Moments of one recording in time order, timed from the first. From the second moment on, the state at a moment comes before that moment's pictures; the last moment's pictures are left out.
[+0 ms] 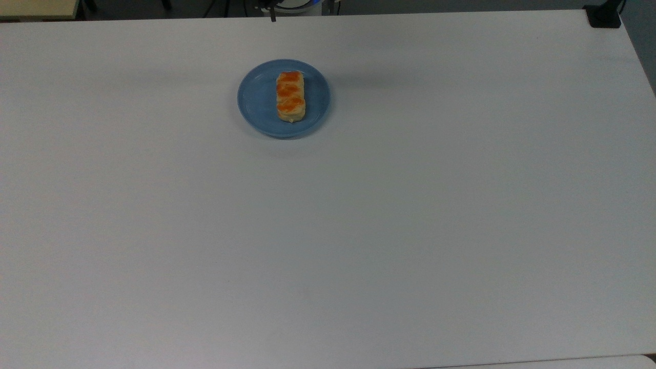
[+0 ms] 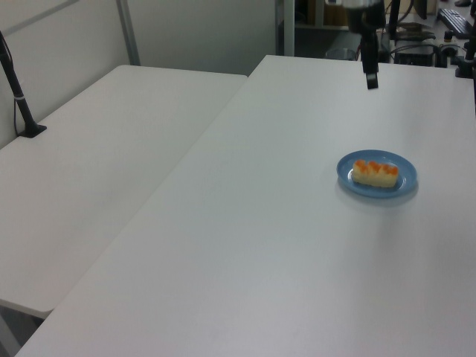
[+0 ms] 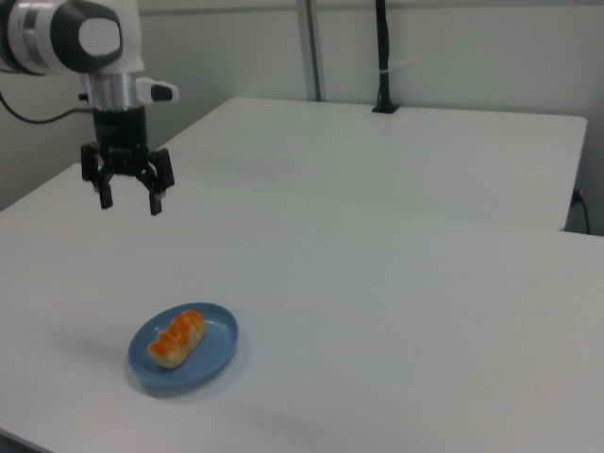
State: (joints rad) arm 0.22 0.01 -0.09 -1.66 0.01 1.45 -0.07
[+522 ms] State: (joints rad) arm 0.22 0.03 -0.10 -2.06 -0.08 1.84 -0.07
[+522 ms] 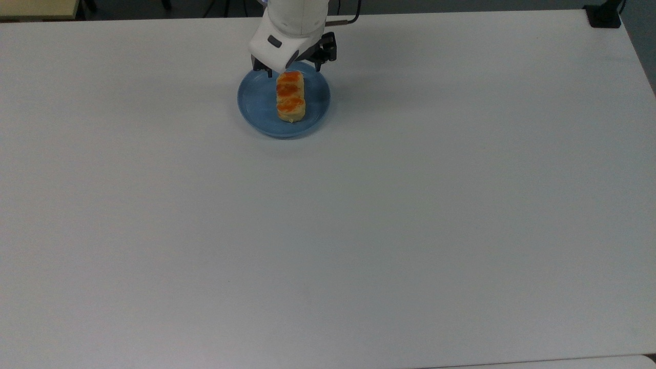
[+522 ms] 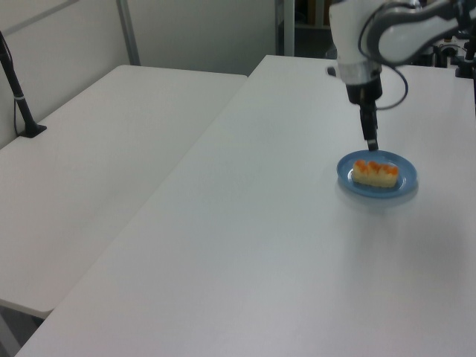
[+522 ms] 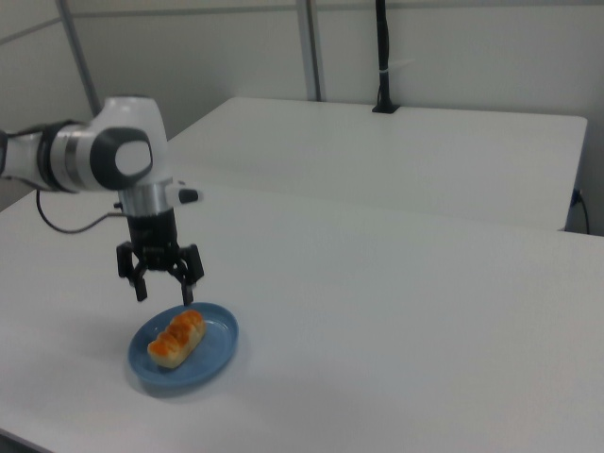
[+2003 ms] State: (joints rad) arm 0.23 0.13 -0.09 -1.80 -0.06 1.90 -0.01
